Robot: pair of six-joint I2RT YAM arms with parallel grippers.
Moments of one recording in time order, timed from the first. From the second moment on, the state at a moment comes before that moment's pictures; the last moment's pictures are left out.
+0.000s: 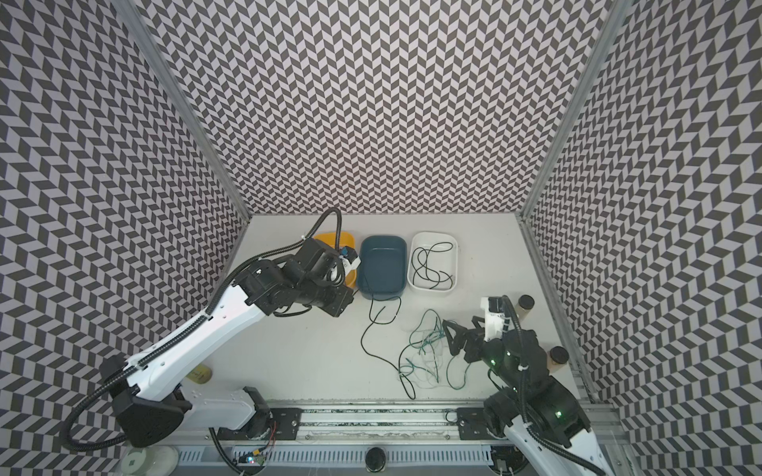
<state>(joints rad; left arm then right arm) -0.75 1.31 1.44 -1.04 0.19 -0.18 0.43 0.25 0.57 -0.60 -0.07 0.53</state>
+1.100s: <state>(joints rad) -0.81 1.19 1.73 -1.18 0.19 -0.21 0.79 0.92 0.44 0.11 -0.07 0.37</state>
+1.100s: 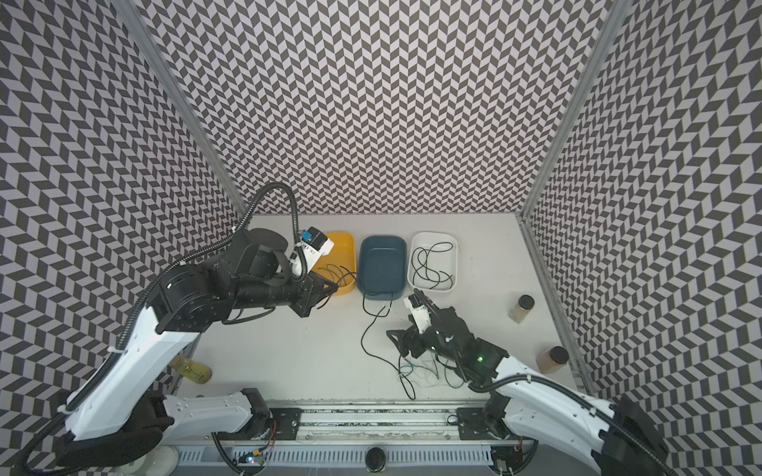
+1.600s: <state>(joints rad) -0.81 1.14 1.76 -1.26 0.17 -0.20 0.79 0.99 0.44 0.21 0.07 0.36</state>
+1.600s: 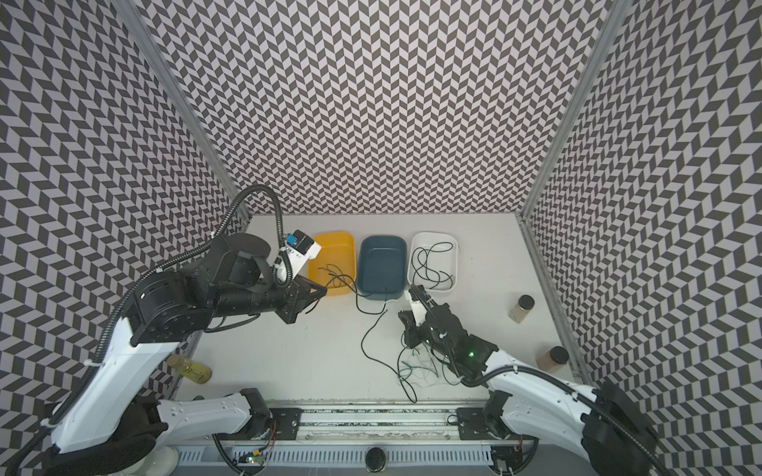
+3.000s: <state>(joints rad) -0.69 1.33 1.86 -1.10 0.17 -0.14 0.61 0.58 0.24 0.11 0.33 0.57</state>
